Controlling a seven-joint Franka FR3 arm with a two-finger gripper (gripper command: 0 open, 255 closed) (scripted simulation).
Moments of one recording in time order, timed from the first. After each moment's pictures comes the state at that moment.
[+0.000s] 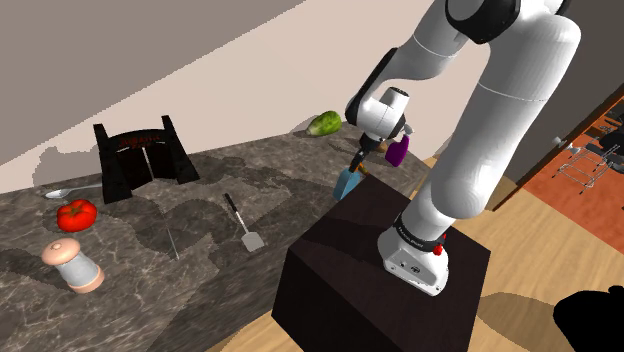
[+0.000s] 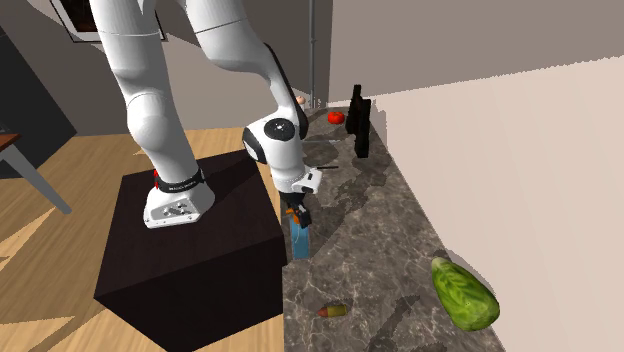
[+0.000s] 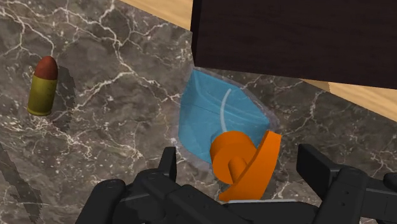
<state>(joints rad) 0.12 0.14 -0.63 -2.78 0.78 2.89 -1.38</state>
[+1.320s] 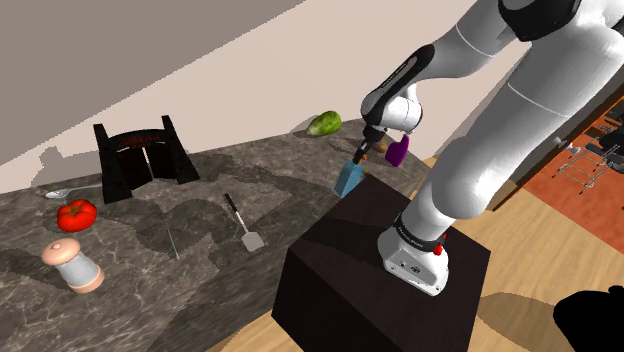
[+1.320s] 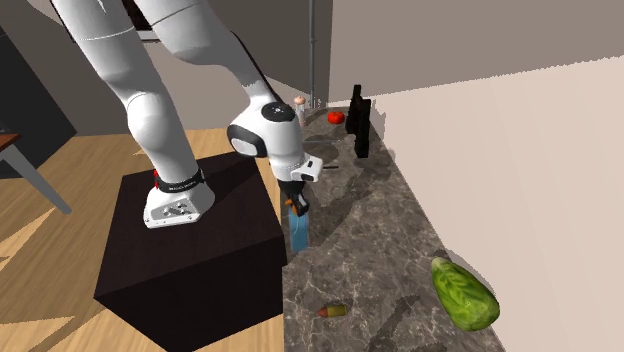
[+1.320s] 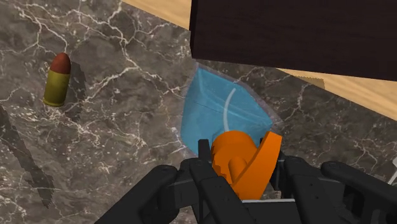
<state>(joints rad) 0.14 -0.09 -0.79 -2.85 0.14 2.83 -0.91</state>
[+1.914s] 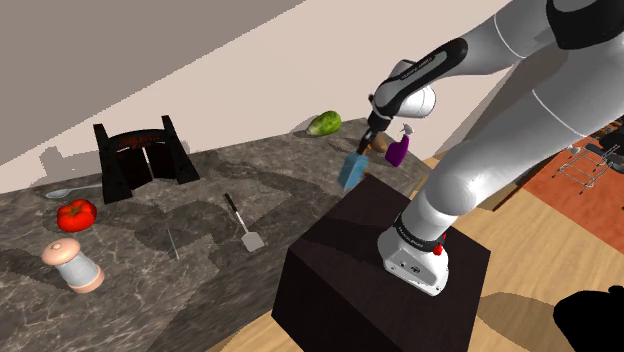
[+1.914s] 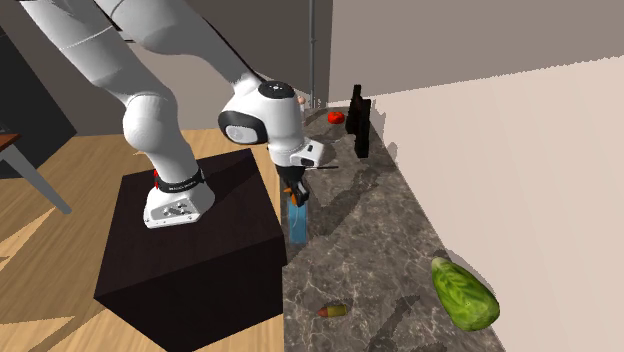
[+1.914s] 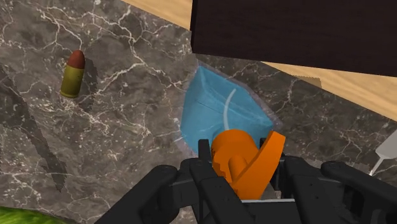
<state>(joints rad) -0.03 -0.28 -0.68 -2.84 -0.16 2.66 -0.69</state>
